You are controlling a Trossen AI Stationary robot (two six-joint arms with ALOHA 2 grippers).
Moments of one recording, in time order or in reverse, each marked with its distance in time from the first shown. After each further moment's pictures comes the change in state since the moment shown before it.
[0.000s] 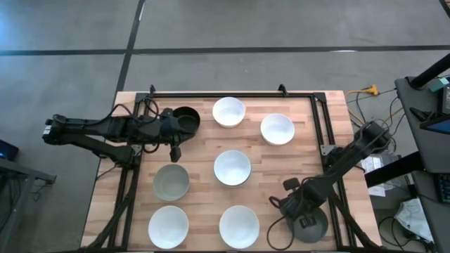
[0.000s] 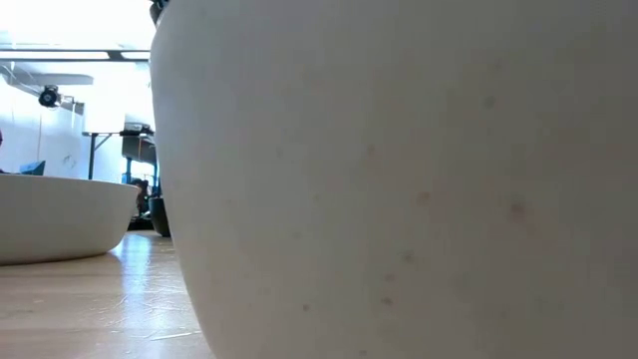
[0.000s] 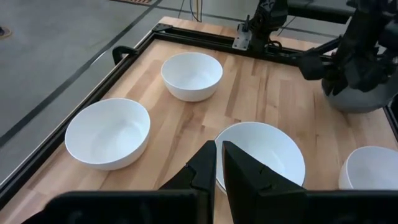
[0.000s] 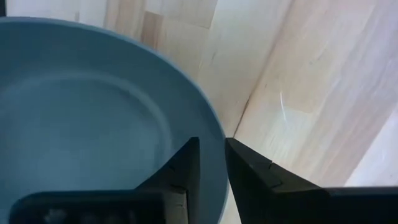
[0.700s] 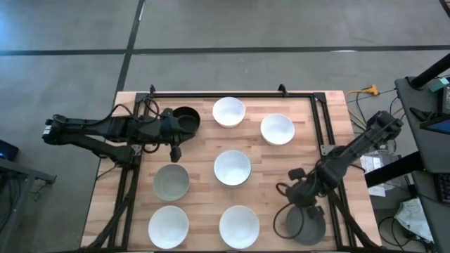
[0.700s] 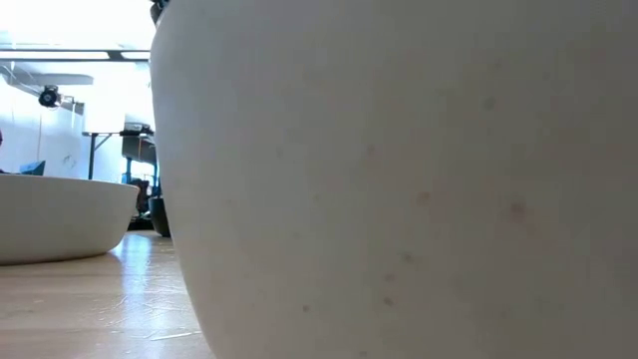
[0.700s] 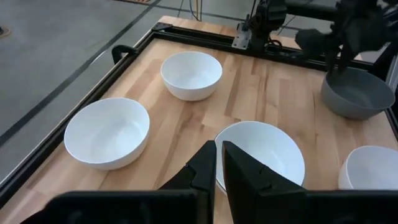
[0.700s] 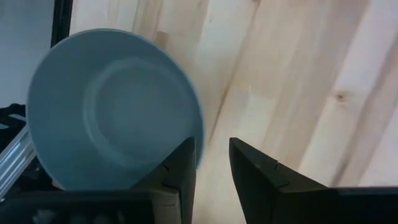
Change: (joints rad) left arm 0.000 0.002 0.000 0.000 0.002 -0.001; right arm -0.049 -0.231 0.002 -0.100 -0.001 -0.035
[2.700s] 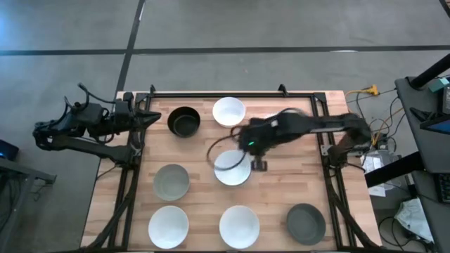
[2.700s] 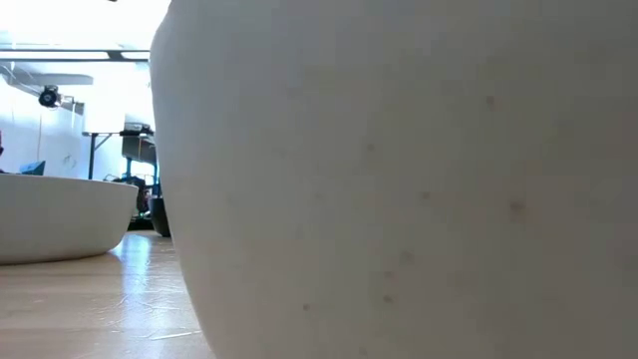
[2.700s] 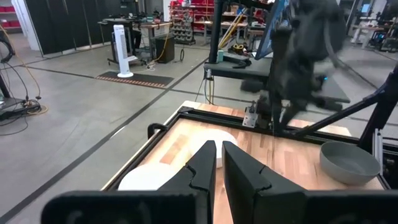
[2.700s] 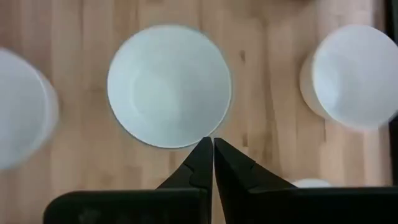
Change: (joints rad) left arm 0.000 -0.318 0.000 -0.034 -0.092 0.134; right arm -0.563 0.321 0.780 -0.253 0.236 -0.321
